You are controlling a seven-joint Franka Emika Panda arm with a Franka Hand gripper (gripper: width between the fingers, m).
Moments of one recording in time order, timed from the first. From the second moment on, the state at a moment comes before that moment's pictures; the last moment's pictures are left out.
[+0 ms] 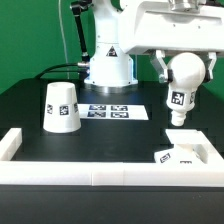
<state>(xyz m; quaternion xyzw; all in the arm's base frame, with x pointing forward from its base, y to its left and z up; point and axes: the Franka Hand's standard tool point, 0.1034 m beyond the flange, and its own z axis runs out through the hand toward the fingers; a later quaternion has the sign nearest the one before) 0.631 0.089 0.159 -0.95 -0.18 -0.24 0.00</state>
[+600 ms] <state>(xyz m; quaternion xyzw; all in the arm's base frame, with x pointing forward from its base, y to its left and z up) 0.626 0.102 0.142 -0.95 -0.19 -0.23 0.01</state>
